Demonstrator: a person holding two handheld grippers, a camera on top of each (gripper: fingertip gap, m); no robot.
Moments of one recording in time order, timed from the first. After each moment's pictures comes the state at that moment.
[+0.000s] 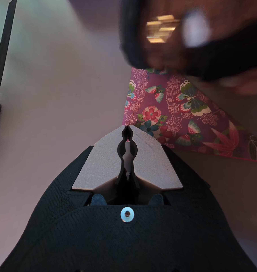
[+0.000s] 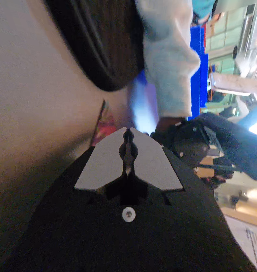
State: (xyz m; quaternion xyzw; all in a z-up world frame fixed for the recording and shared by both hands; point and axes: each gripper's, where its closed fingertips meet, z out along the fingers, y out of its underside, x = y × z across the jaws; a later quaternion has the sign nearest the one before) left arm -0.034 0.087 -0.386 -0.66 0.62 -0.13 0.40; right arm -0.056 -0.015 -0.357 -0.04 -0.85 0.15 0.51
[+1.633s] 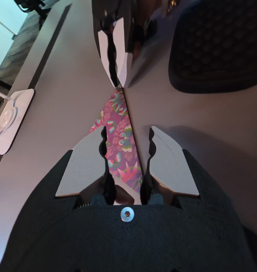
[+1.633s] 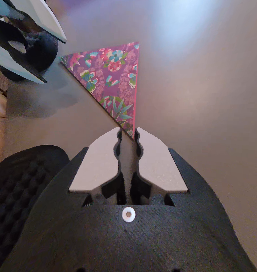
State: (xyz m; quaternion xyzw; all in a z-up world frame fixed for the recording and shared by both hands) left arm 0.015 0.008 -0.340 -0.74 0.49 -0.04 0.46; right arm 0.075 0.096 -0.382 -0.65 -0.64 0.37 0.20
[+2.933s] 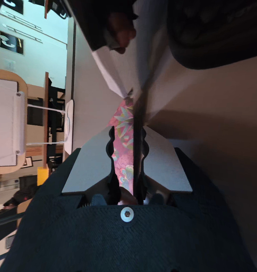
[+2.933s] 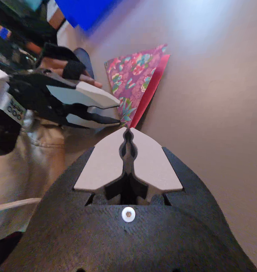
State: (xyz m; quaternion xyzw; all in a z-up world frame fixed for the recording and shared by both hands) left arm 0.033 0.030 -0.369 -0.66 0.56 0.22 0.45; right arm 0.057 0.046 -0.356 -0.69 -0.54 0.46 0.12
